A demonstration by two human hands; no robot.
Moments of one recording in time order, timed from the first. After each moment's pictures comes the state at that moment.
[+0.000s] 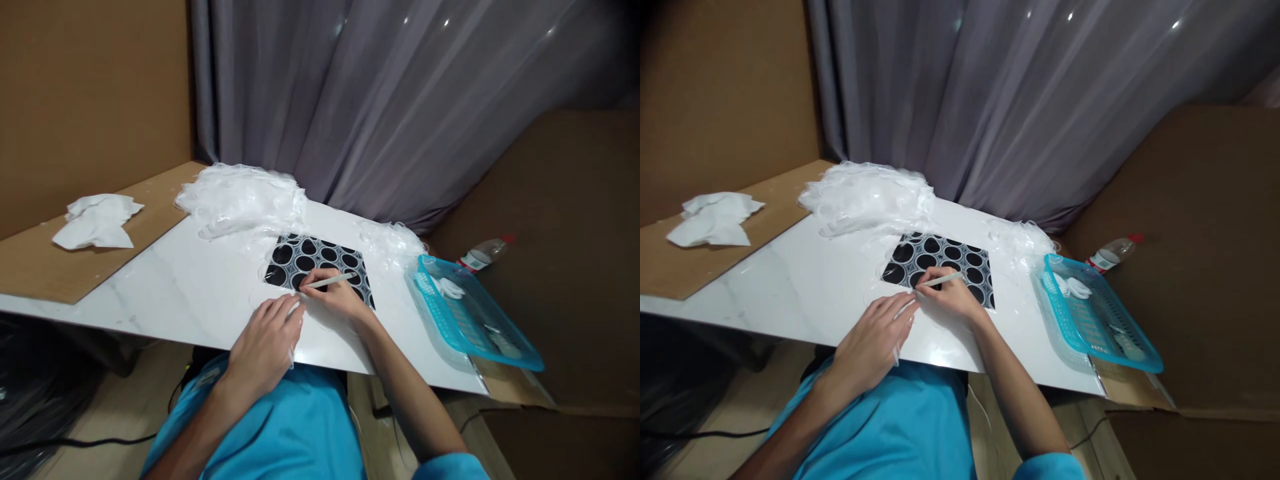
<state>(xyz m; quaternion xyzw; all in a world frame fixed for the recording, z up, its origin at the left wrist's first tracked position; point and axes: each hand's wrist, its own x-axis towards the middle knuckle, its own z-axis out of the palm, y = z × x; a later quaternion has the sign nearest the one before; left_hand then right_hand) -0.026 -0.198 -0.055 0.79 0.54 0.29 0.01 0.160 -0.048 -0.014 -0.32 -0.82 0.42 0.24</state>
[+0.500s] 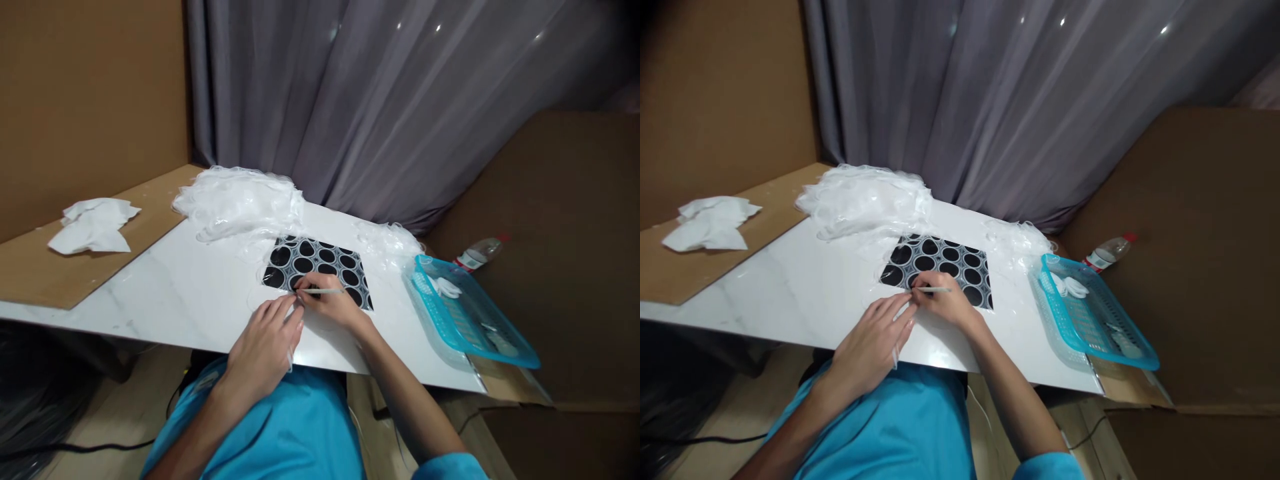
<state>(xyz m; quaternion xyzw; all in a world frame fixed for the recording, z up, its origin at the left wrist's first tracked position) -0.025 -0.198 -0.052 0.79 0.55 0.28 -0.01 0.154 -0.060 -0.012 -0.30 -0.88 0.29 0.23</state>
